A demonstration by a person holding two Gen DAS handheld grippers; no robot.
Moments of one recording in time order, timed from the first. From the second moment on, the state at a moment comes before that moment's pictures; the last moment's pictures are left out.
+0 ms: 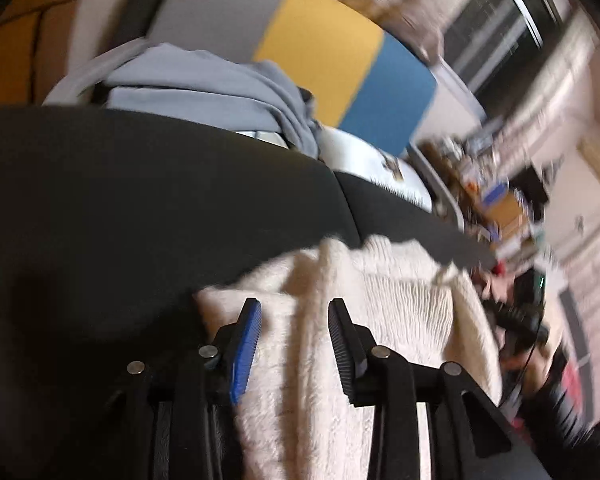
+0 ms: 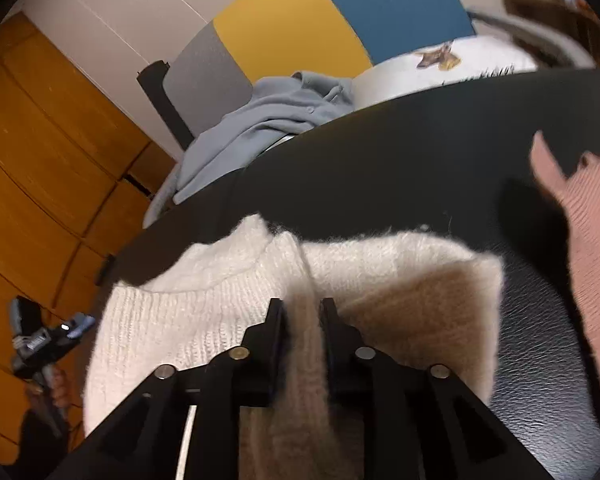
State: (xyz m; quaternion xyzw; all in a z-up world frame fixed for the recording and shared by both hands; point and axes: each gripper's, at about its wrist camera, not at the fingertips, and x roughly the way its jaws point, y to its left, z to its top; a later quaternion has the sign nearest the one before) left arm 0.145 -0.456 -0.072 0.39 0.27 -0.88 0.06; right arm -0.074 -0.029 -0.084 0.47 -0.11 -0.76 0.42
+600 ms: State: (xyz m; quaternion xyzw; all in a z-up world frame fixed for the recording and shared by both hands) left arm 0.120 -0.422 -0.065 0.38 0.23 -0.89 0.05; right arm -0.052 -0.060 -0.060 0.46 0.02 -0.77 0.44
